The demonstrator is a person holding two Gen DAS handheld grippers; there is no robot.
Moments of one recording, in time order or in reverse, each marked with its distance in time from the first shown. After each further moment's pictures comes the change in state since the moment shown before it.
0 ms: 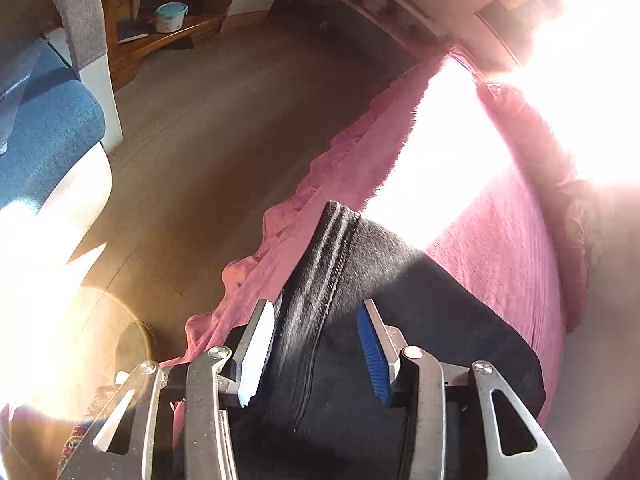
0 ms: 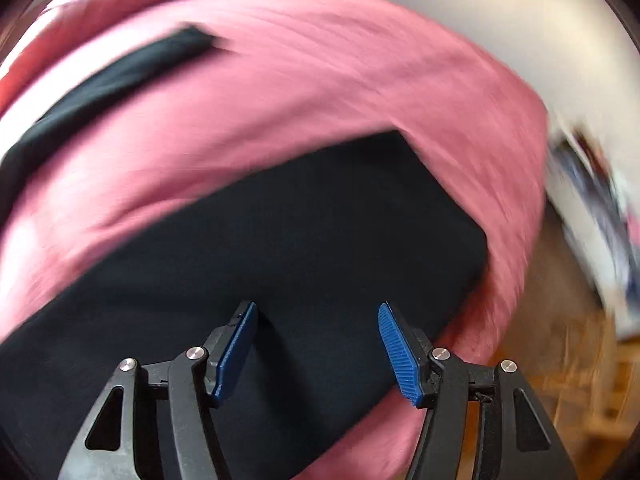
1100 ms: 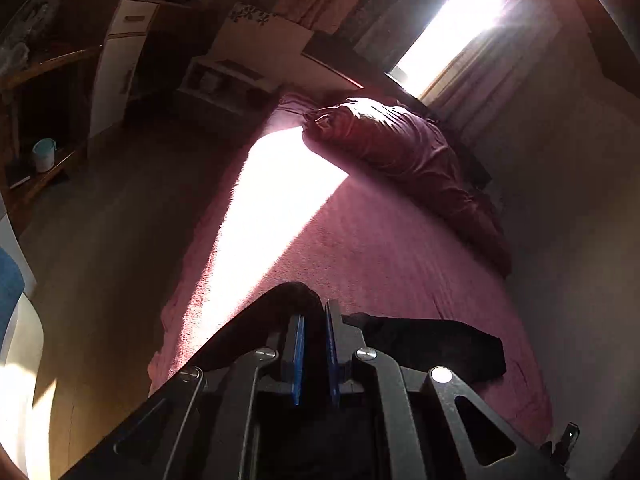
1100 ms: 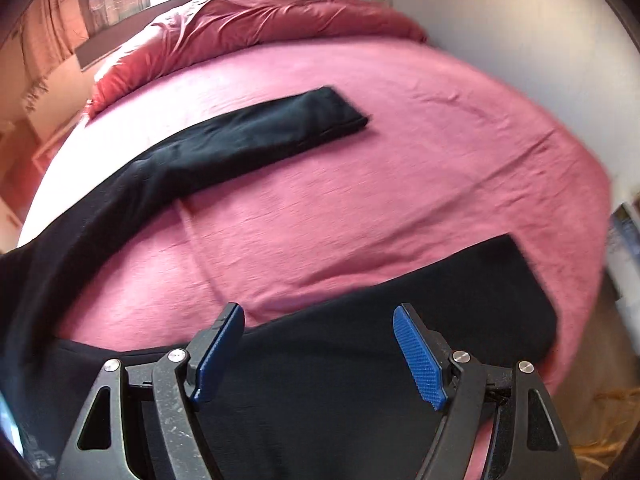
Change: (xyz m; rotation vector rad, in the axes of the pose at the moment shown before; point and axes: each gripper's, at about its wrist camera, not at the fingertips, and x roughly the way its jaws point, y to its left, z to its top) left arm -0.115 -0.090 -0.050 0.459 -0.255 -0.386; right arm -0.079 0.107 0.001 -0.235 -0.199 0.331
